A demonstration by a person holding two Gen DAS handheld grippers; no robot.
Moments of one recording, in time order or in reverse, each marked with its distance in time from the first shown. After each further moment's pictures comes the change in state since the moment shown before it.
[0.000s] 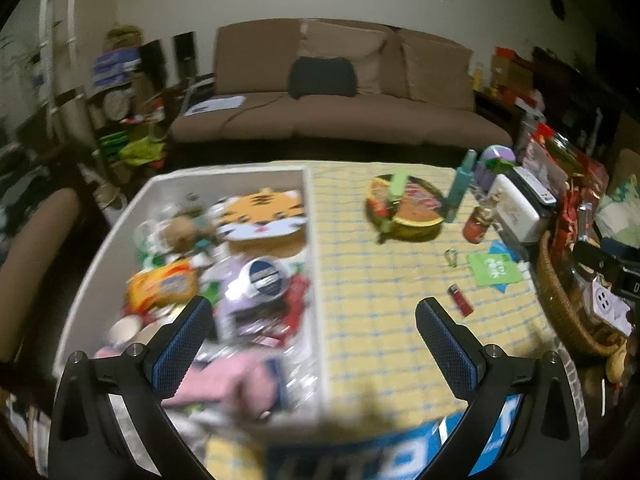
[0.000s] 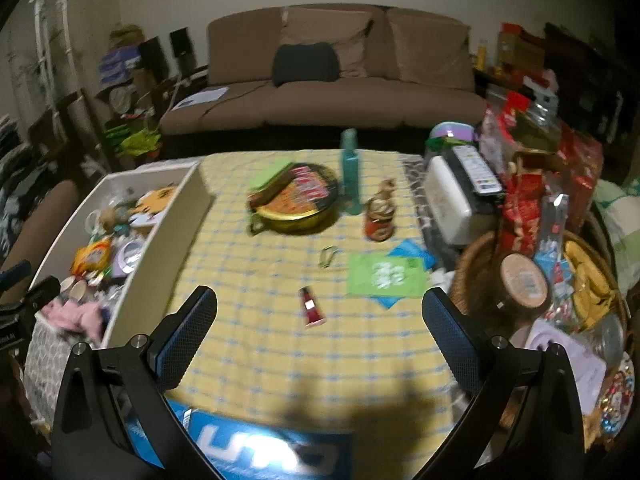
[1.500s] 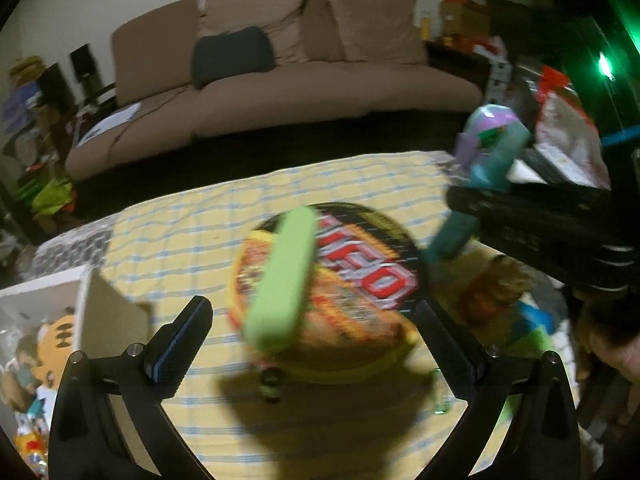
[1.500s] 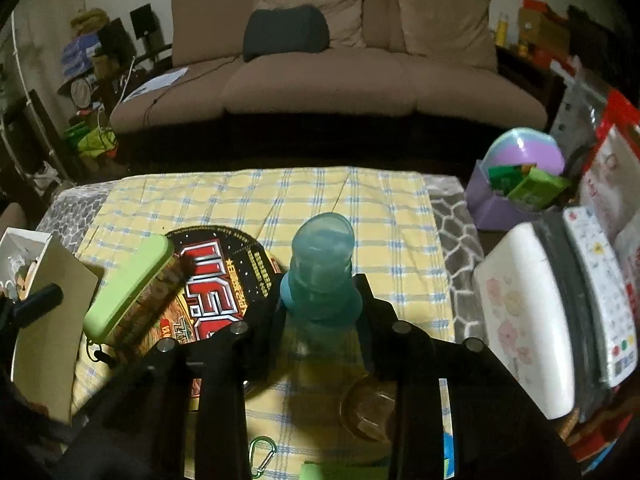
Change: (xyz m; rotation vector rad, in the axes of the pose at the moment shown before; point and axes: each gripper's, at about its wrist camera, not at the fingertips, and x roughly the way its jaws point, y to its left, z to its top) left arm 0.250 -0.148 0.106 0.203 0.081 -0.150; right arm 0.276 -0.036 0.129 -0.034 0.076 -0.021
